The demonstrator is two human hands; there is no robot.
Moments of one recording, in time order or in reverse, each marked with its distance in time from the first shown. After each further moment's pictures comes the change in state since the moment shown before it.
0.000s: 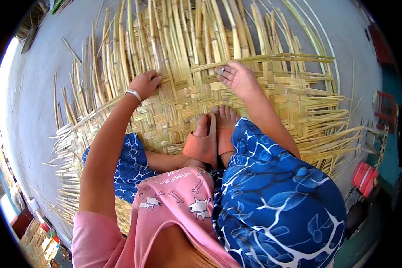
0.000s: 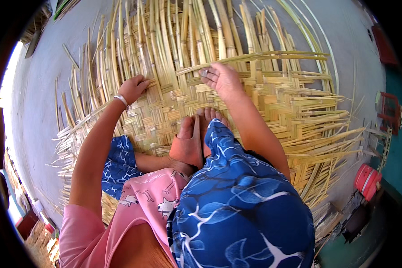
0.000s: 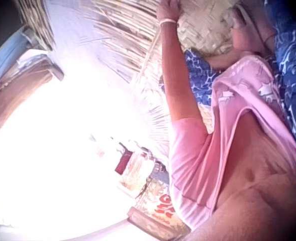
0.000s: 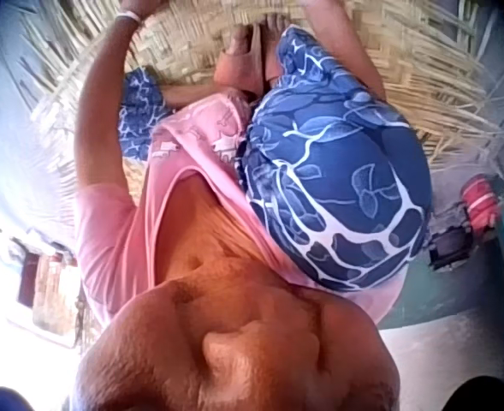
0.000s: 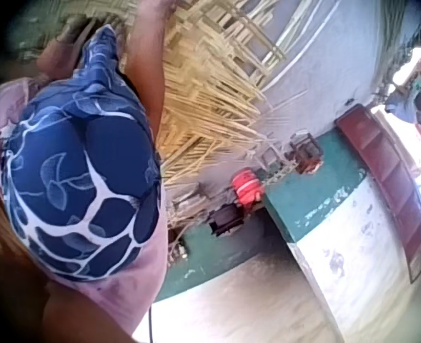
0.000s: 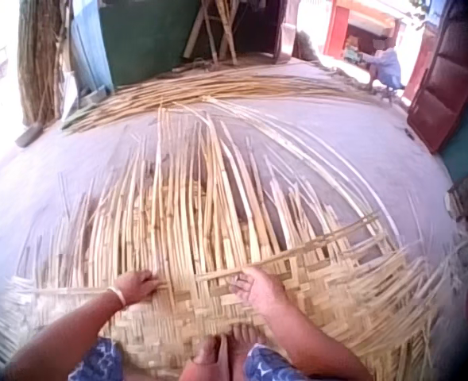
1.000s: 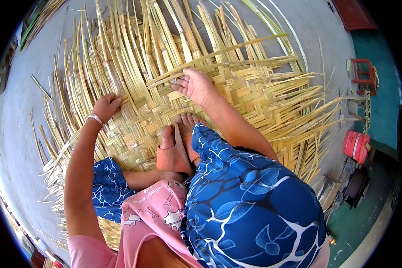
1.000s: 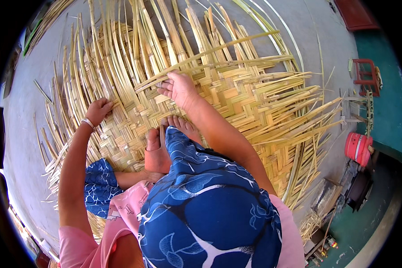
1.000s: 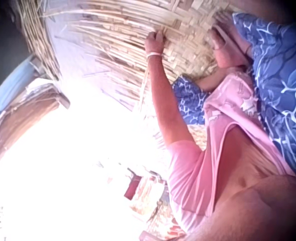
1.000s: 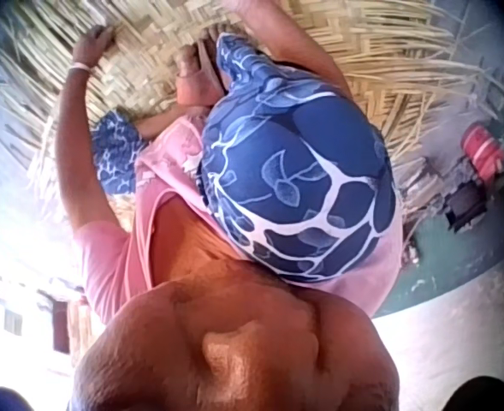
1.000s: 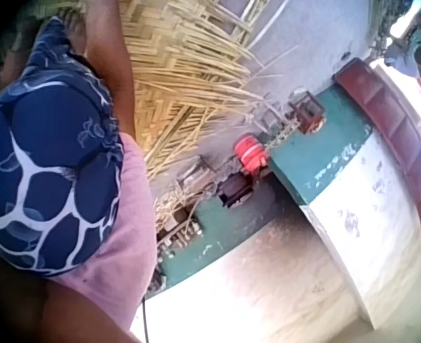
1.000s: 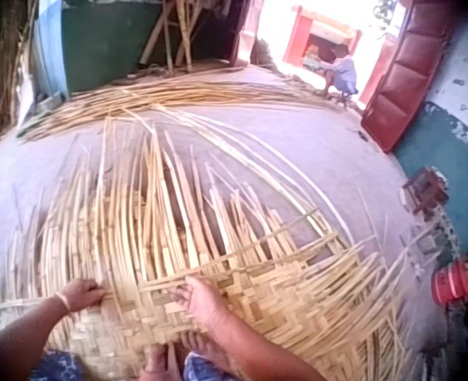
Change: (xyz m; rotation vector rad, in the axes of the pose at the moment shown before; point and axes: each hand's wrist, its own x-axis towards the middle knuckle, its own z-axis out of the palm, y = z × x) left_hand 0.010 -0.004 -0.005 -0.214 -0.138 -0.079; right_hand 0.002 0.008 -0.006 0.134 -0.017 0.022
